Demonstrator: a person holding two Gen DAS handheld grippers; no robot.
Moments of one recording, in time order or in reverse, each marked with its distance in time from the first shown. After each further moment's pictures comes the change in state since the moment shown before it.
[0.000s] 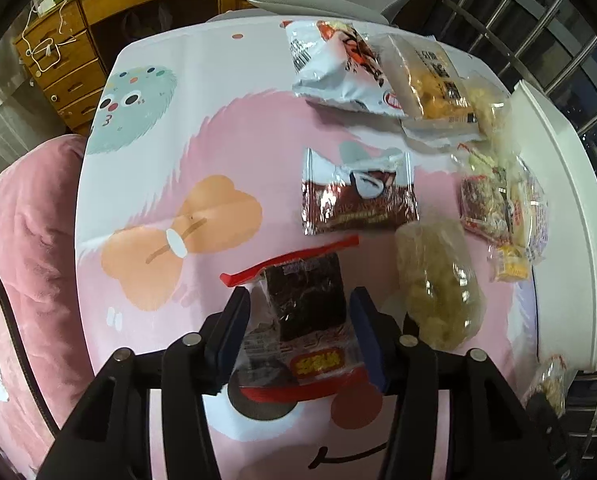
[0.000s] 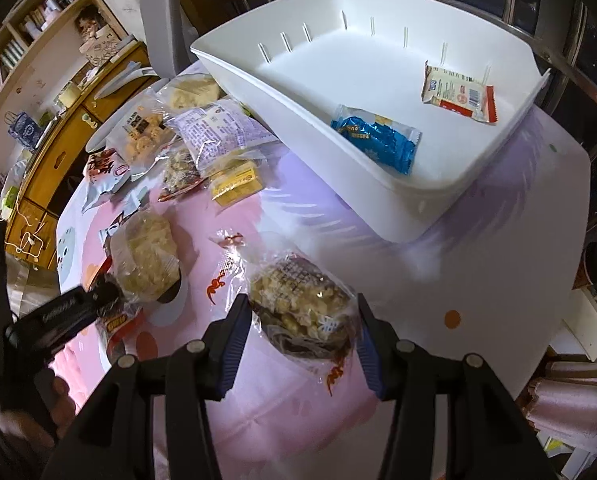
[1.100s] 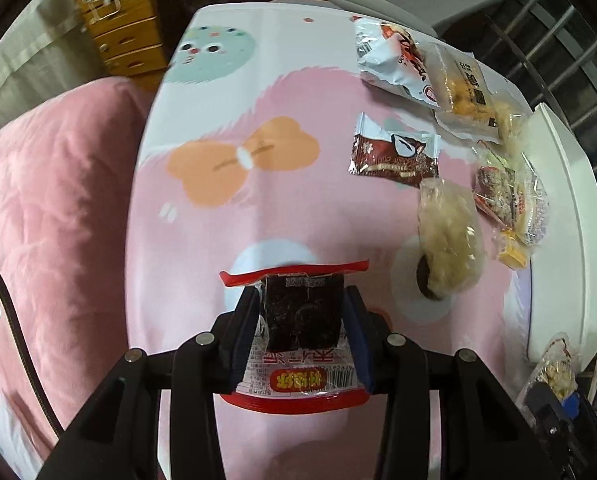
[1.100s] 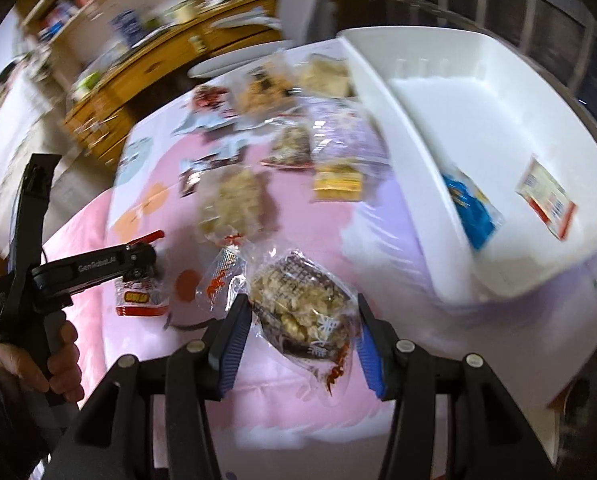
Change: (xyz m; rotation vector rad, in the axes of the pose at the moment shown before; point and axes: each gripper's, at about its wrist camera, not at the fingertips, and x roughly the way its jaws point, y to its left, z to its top) left arm -0.043 0.014 -0.068 -0.205 0.030 0.064; right arm -0.016 0.041 0.018 -0.477 0.082 0.188
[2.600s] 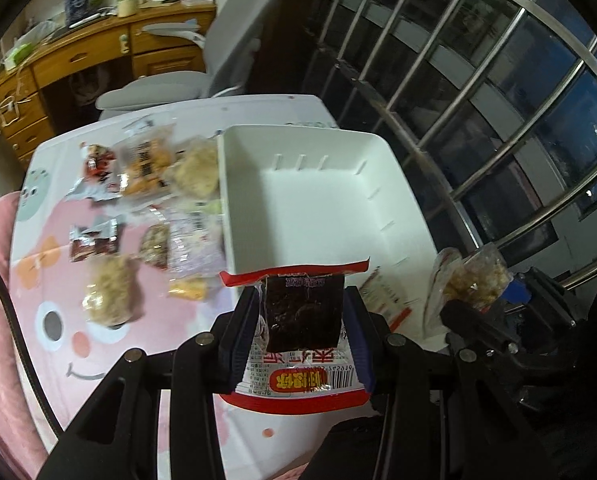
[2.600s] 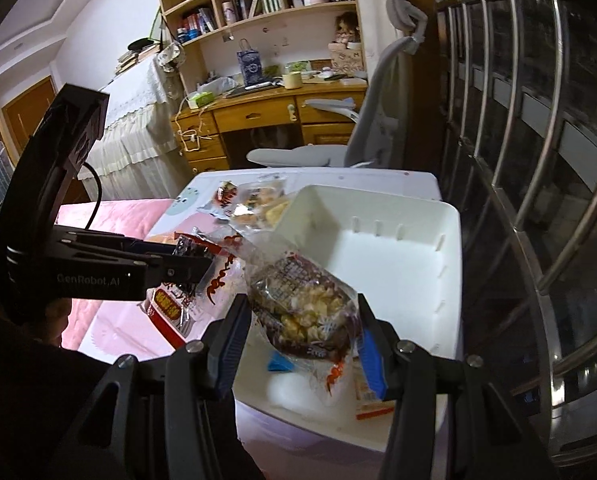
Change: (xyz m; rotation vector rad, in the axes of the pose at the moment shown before) left arm -0.109 -0.314 -0.024 0.262 -0.155 -0.230; right arm -0.126 -0.191 0.096 -0.446 -0.247 0.224
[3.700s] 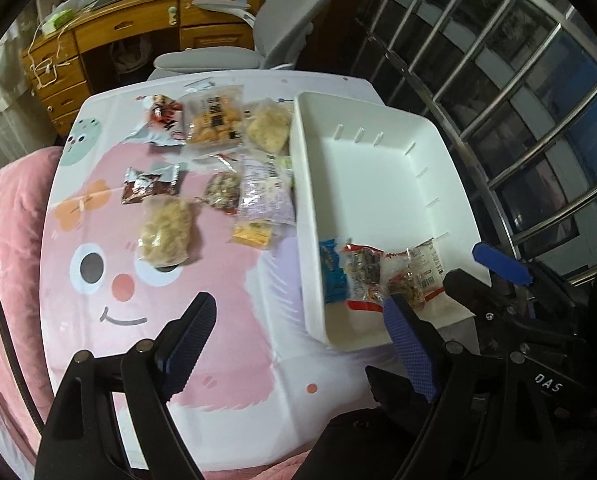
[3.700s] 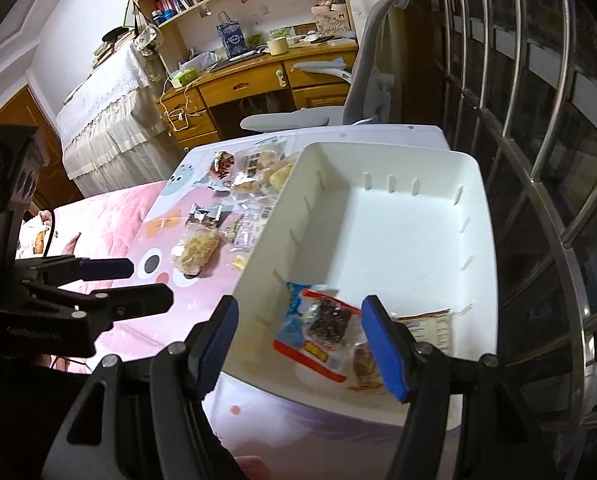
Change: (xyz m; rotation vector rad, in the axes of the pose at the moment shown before) left arm -0.032 0.063 -0.047 -0.113 0.036 0.086; right arm 0.029 0.028 -0.005 0.098 0.127 0.010
